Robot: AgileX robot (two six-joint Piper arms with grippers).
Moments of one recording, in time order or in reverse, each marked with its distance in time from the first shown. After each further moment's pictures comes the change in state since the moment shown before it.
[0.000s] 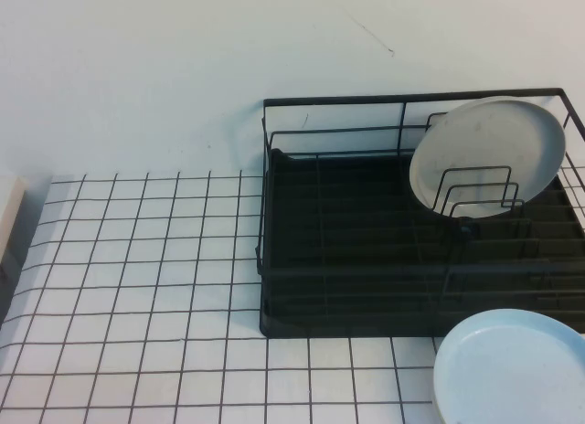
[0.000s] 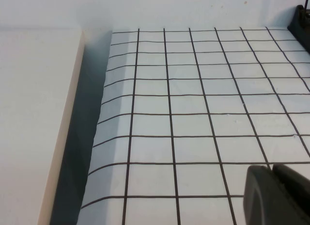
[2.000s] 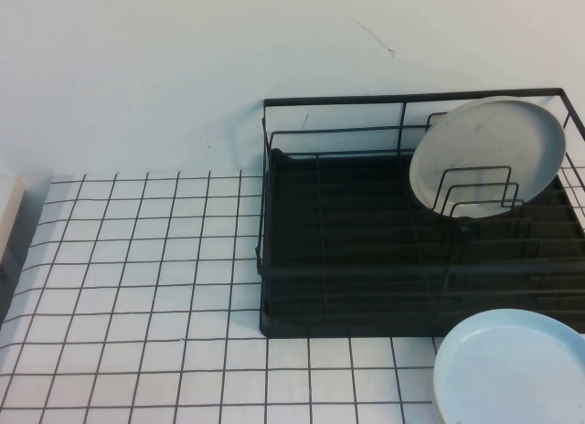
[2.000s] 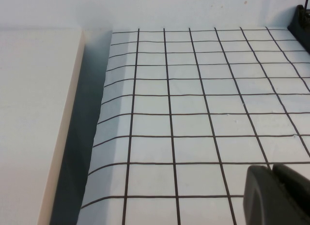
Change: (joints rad) right arm 0.000 0.000 0.000 0.000 0.000 0.018; left arm 0.000 0.000 0.000 0.000 0.000 0.000
